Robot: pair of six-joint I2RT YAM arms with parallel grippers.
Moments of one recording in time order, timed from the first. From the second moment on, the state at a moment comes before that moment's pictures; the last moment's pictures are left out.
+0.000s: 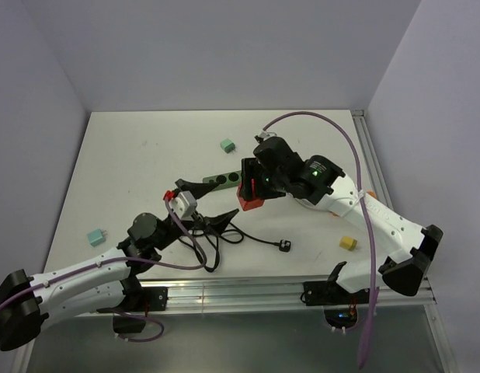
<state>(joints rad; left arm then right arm) -0.95 0.86 0.41 0.73 0.03 -0.02 0.86 1.34 1.46 -0.99 0.16 0.63</state>
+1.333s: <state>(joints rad) -0.95 1.03 0.54 0.67 0.23 0.16 0.84 1.33 1.55 -1.01 -0.11 0.57</state>
